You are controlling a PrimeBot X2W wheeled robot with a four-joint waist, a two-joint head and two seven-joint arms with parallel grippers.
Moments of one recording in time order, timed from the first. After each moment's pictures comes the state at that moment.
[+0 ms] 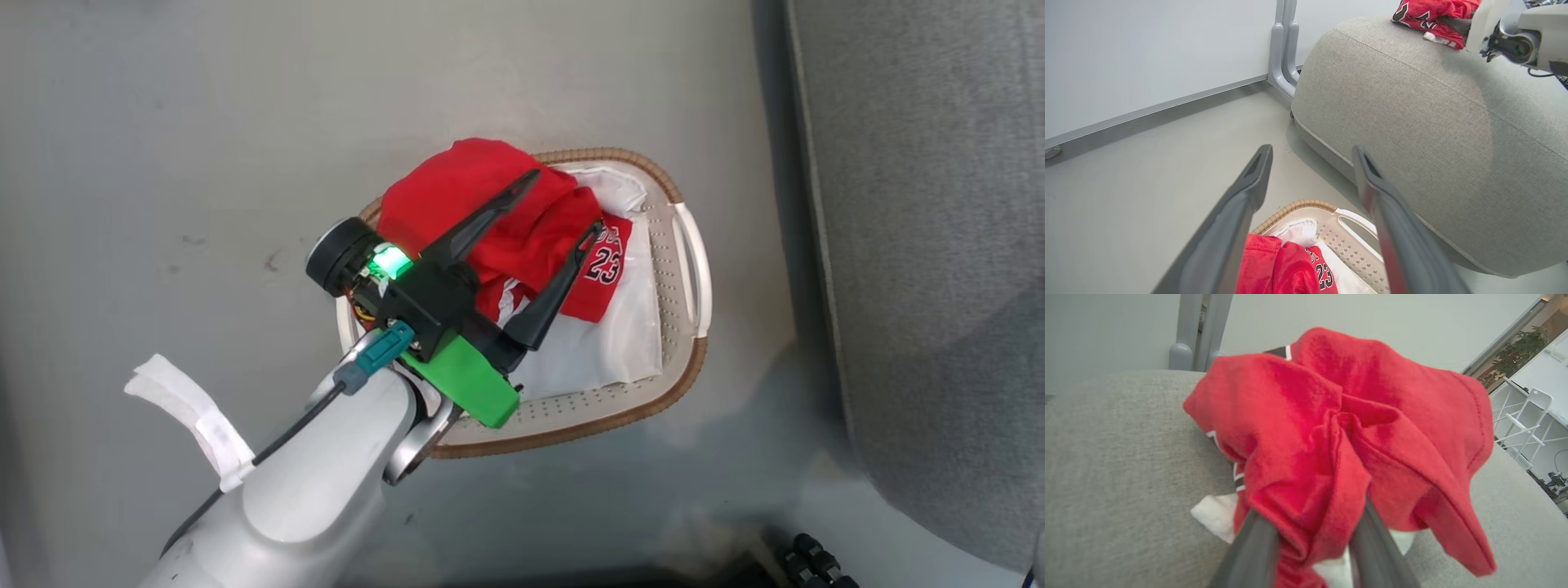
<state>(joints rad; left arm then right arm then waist) -0.67 0.23 -0.80 0.23 -0.41 -0.13 -0.26 -0.90 -0.25 -0.66 0.56 -0.41 0.13 -0.26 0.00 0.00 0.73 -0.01</state>
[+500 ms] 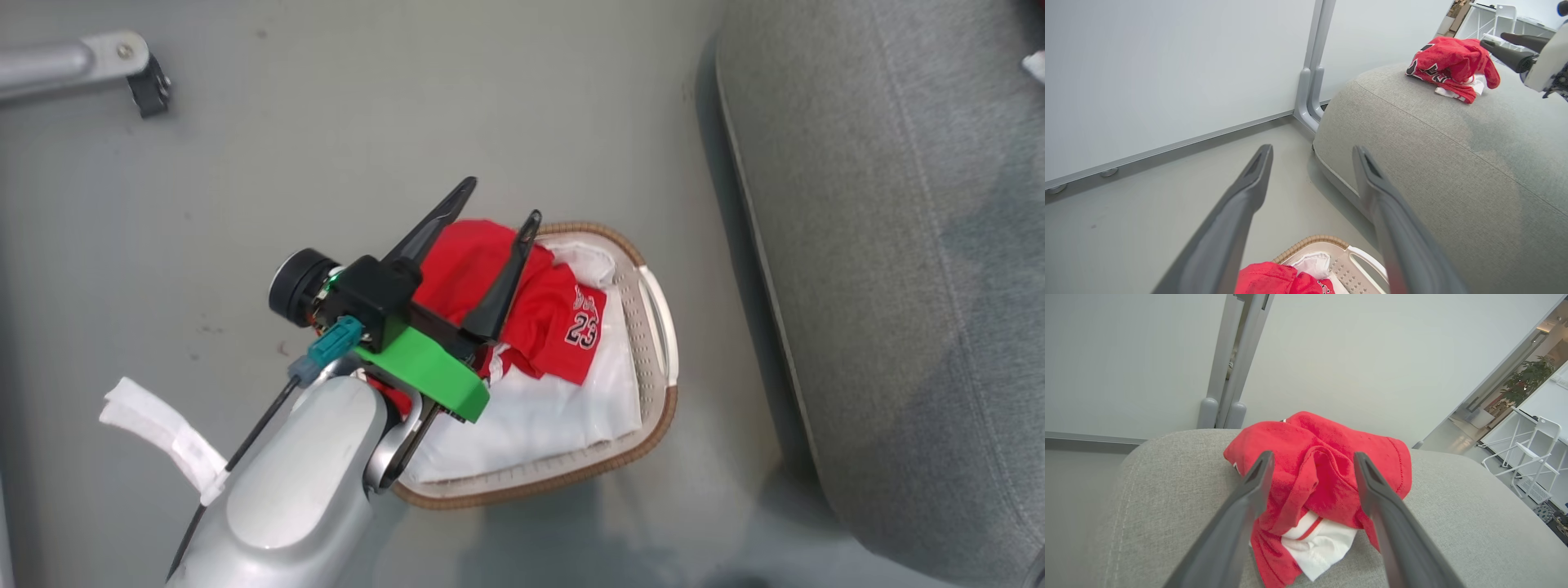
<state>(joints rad) -0.59 0.18 -0.67 0.30 -0.45 -0.13 -0.26 -0.75 -0.22 -0.50 0.48 -0.33 0.13 -0.26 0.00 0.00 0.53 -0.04</state>
